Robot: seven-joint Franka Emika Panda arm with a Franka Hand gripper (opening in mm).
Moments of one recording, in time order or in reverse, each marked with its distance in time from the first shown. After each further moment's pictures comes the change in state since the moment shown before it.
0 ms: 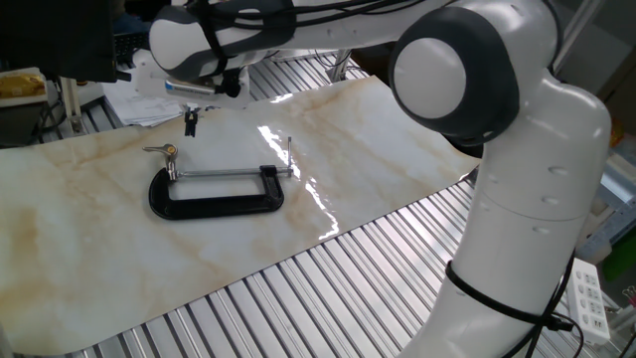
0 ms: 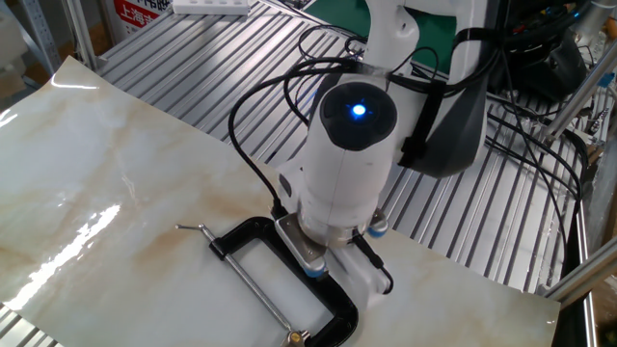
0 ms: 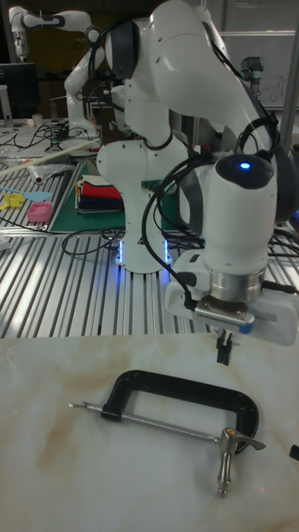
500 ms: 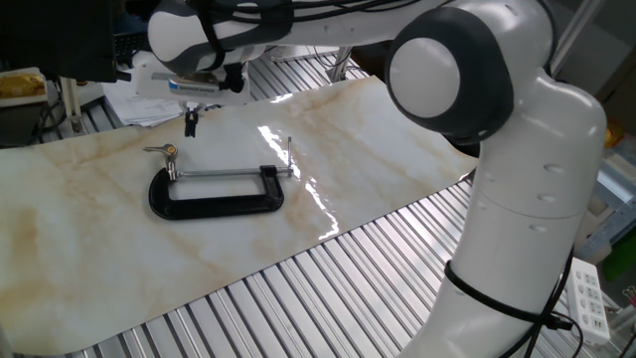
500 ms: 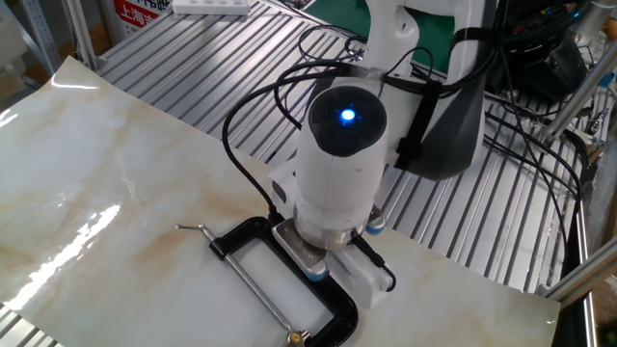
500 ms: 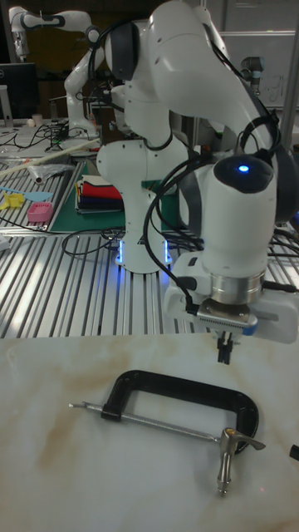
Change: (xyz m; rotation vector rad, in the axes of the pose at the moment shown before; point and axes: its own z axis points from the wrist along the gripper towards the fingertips) arm 0.000 0.000 0.000 -0.003 0.036 -0.064
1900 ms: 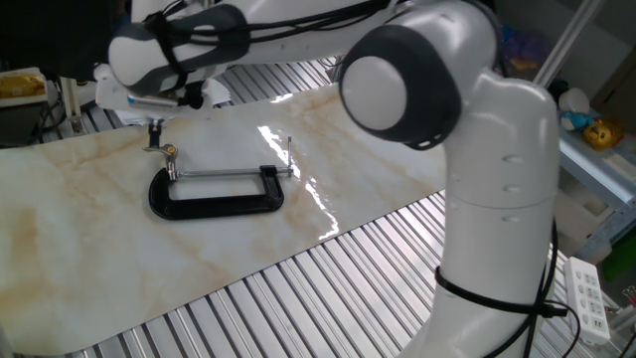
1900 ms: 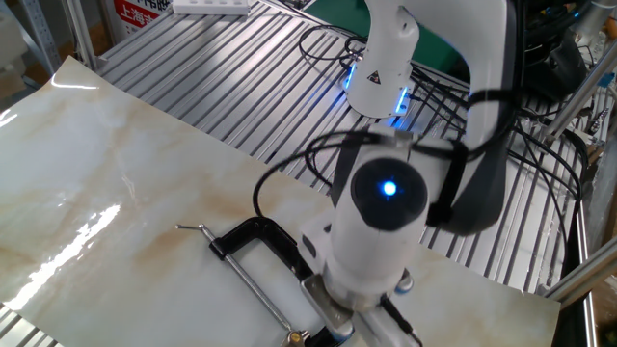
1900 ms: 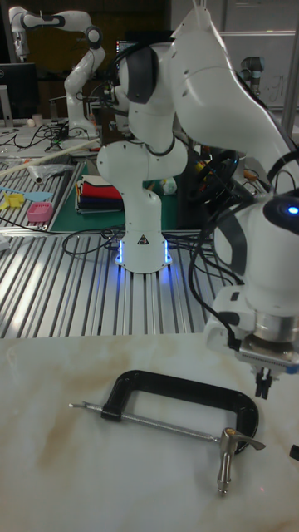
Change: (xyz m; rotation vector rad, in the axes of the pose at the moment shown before) arm -0.014 0.069 0.048 -0.018 -0.043 0.060
